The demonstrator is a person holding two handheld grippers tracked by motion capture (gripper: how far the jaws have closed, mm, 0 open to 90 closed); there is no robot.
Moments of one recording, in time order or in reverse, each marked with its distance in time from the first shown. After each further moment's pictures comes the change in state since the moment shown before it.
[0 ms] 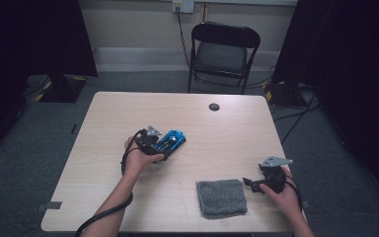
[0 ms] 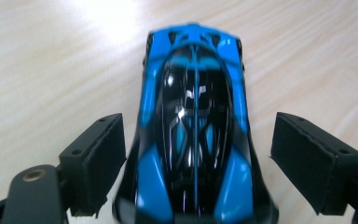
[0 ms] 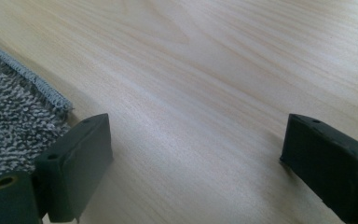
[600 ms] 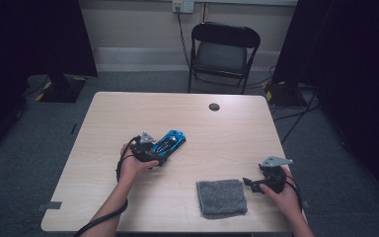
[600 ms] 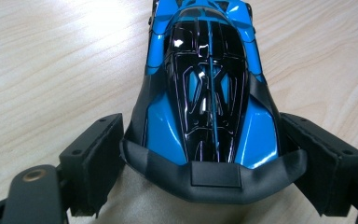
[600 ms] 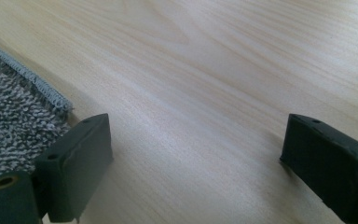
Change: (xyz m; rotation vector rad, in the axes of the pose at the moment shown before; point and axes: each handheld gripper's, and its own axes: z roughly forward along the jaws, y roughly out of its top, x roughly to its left) left arm 0.009 -0.024 0.005 -0.033 -0.026 -0.011; right arm 0.000 0.000 0.000 0.000 0.000 0.000
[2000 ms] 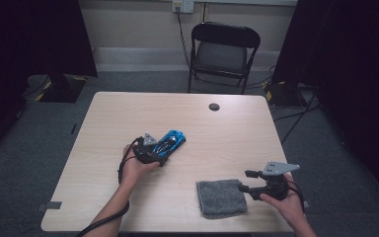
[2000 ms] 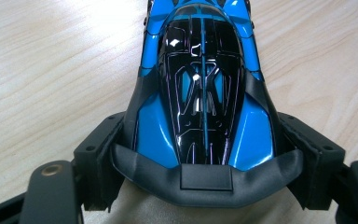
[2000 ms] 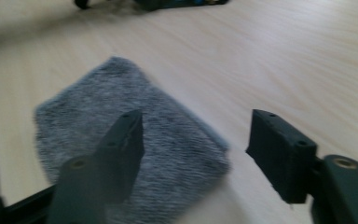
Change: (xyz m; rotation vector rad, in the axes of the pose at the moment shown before) left arm -0.008 0.001 0.002 0.012 0.050 0.048; right arm 0.040 0.017 -0.039 -0.146 0.294 -0.083
